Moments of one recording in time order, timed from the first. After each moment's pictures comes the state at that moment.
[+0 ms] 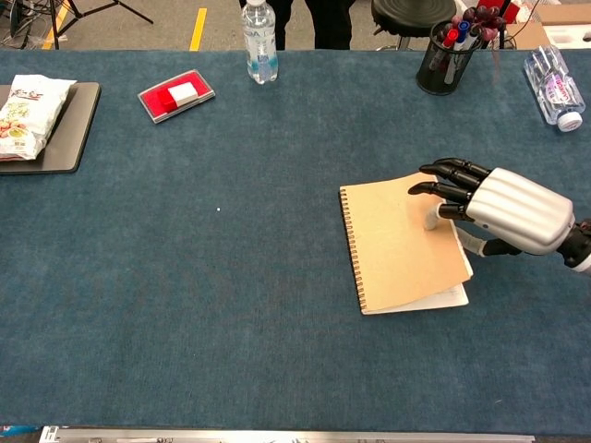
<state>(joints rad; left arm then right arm) -0.05 -1.09 -0.04 -1.72 1.41 1.46 0.11 0.44 -1.77 -0.27 -0.43 -1.90 1.62 0.35</state>
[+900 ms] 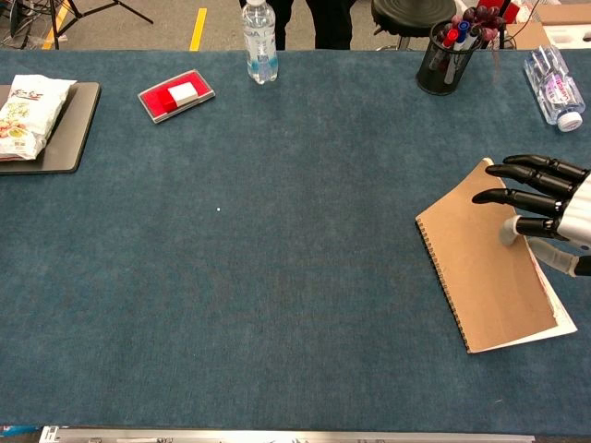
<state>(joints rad) -0.05 -1.10 -0.03 -1.72 1.40 1.46 0.13 0.40 -1.30 -0.32 -1.12 -2.01 1.63 -0.06</state>
